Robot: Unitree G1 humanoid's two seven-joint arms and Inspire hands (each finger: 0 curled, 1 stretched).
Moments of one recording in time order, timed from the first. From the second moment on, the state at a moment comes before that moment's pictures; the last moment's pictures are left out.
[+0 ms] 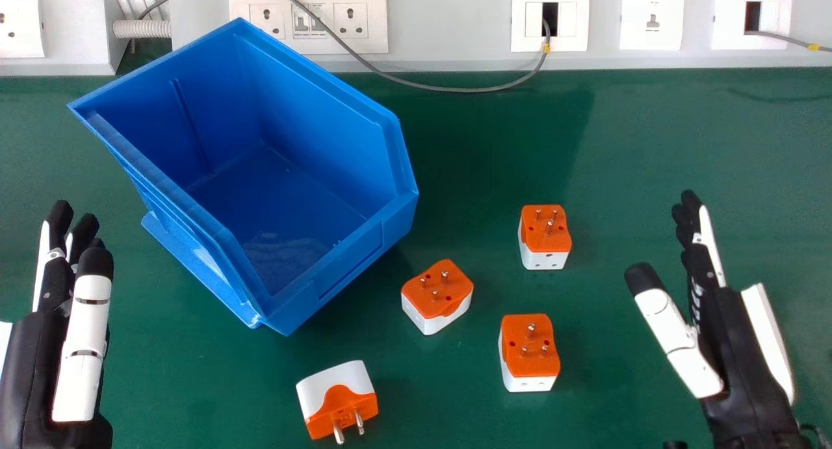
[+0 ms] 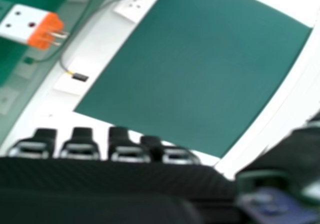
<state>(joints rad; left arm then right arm) 0.43 0.11 0.31 -0.28 -0.23 -0.25 -0.15 0.28 -0.16 -0.06 0.03 -0.16 -0.45 0.00</state>
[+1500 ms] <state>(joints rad) 0.44 0.10 0.30 -0.29 -0.24 -0.25 -0.17 0.41 -0.35 0.02 0.03 -0.46 -0.67 -0.05</state>
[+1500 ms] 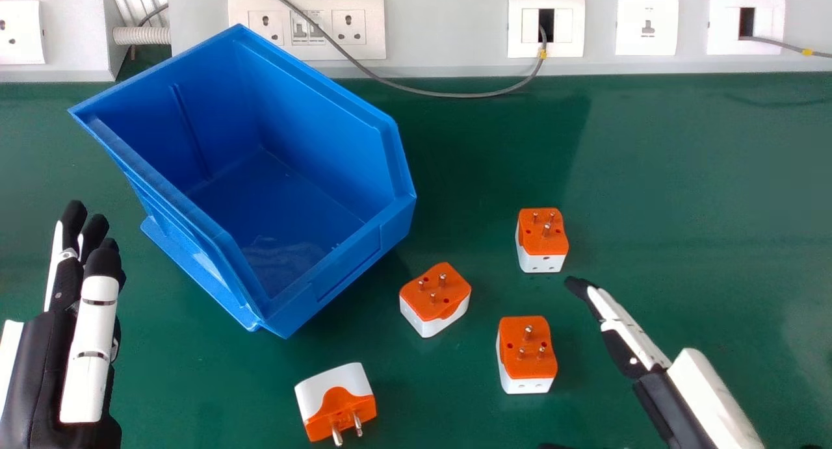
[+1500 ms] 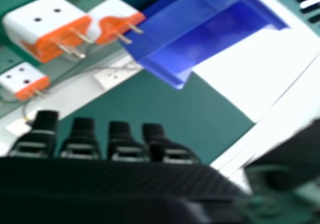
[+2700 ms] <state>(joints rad) 0.45 0.10 0.31 -0.29 -0.26 -0.25 -0.18 0.18 -0.41 0.05 0.16 -0.49 -0.63 -0.05</state>
